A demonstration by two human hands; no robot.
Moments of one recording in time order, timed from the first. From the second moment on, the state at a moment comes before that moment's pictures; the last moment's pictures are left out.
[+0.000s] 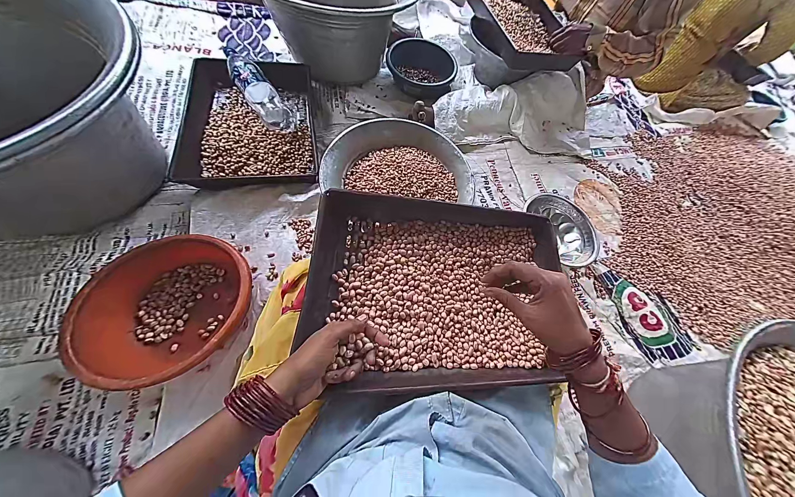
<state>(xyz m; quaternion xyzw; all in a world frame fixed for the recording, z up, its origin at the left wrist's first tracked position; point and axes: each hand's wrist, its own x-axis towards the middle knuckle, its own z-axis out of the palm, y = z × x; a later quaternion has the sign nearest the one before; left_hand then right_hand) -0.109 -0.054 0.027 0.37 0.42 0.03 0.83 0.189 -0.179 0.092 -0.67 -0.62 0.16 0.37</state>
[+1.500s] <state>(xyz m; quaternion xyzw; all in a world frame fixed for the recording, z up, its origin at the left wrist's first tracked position) -0.111 -0.052 0.024 0.41 0.37 0.01 0.84 0.142 -0.190 0.042 -0.77 -0.62 0.15 0.05</state>
